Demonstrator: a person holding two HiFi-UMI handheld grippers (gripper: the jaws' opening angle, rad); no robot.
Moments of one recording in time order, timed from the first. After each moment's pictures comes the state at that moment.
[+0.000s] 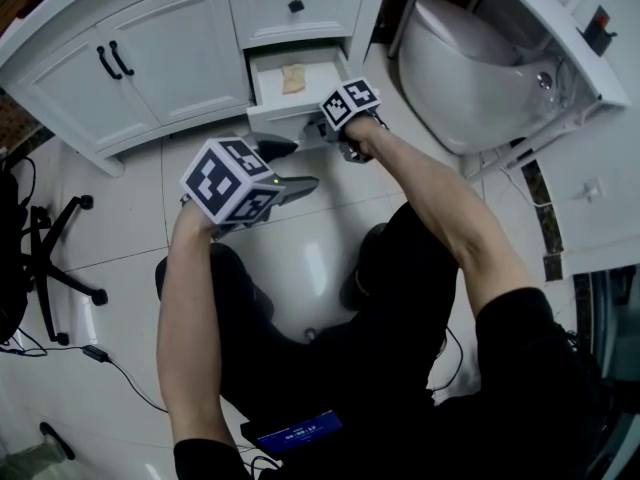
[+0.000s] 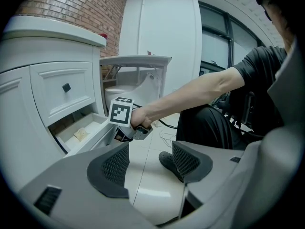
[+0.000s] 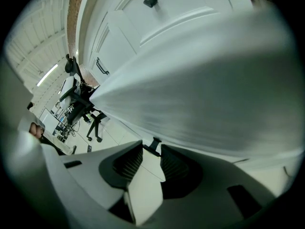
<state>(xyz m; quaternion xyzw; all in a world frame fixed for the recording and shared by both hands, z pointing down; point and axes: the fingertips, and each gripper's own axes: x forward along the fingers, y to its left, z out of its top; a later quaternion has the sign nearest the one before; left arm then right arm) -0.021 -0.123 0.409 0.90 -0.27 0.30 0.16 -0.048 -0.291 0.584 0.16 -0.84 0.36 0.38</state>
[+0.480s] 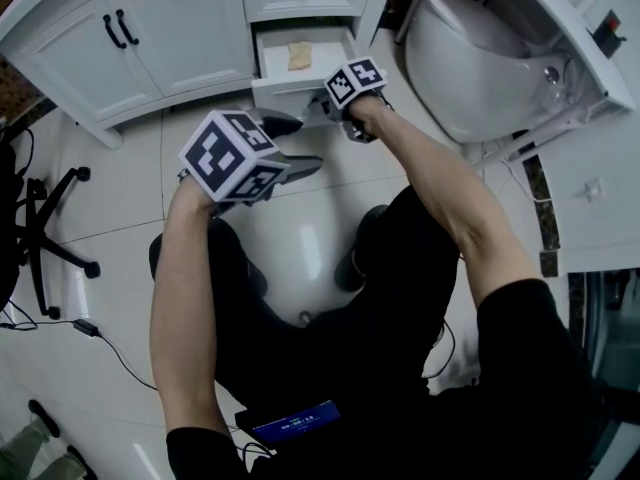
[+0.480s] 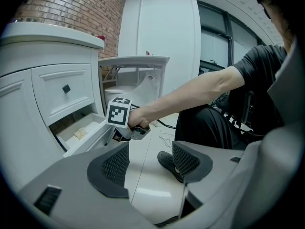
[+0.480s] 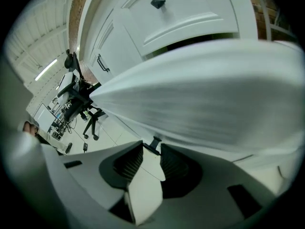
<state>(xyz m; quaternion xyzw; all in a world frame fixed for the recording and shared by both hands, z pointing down) -0.016 -0.108 0.404 0.90 -0.27 0.30 0.16 -0.046 -0.290 0.582 0.17 -0.84 0.34 0.39</state>
